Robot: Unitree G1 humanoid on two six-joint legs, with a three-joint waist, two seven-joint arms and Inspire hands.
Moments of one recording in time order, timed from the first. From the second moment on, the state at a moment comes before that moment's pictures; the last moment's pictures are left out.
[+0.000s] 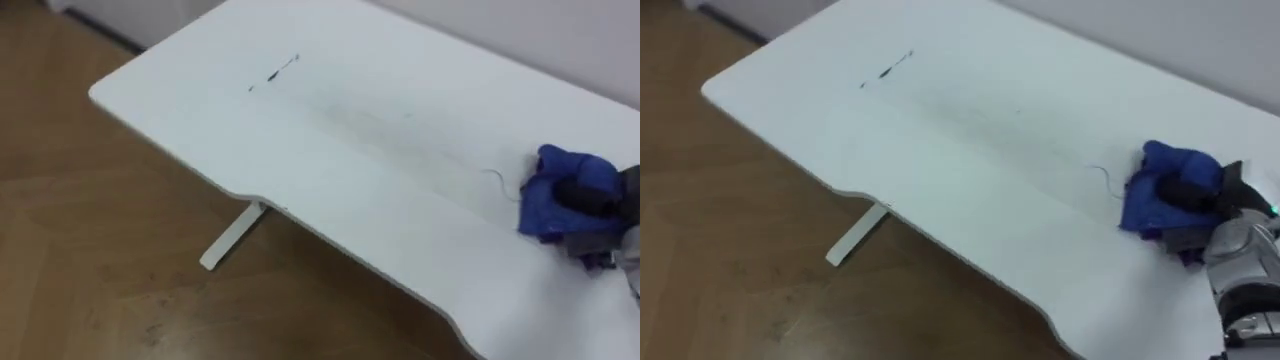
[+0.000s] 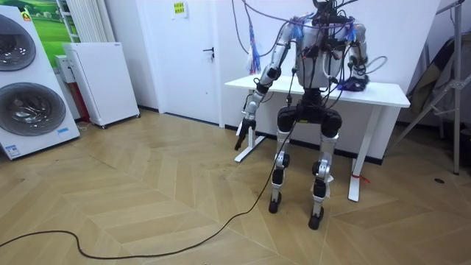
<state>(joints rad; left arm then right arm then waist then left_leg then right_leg) 0.16 0.39 0.07 1.15 0.36 0.21 -0.16 -0.41 -0.64 0.04 1.12 -0.31 0.10 -0.22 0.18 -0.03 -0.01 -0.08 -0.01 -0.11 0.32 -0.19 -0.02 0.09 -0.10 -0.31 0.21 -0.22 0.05</state>
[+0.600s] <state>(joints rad) 0.12 0.39 0.08 1.11 0.34 0.25 -0.16 -0.32 -0.64 0.00 1.08 -0.32 0.20 -0.25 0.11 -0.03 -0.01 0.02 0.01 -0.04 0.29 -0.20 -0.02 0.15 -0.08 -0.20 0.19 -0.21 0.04</state>
